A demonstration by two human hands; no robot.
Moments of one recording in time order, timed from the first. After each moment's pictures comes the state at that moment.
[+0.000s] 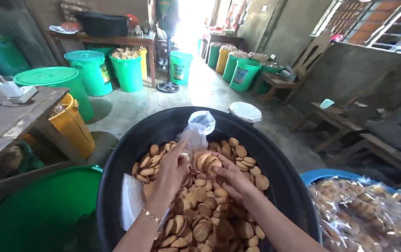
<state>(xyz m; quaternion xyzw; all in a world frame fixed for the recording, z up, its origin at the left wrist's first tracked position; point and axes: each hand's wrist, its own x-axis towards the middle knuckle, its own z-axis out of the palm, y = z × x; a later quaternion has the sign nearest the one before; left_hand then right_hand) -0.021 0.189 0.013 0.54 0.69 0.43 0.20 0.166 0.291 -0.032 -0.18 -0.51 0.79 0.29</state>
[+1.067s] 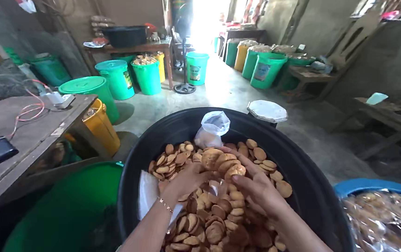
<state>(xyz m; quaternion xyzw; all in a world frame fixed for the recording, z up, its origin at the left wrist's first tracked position) -0.015 0.194 0.002 0.49 0.55 0.43 0.53 0.180 0.266 0.001 -0.12 -0.63 0.68 0.35</state>
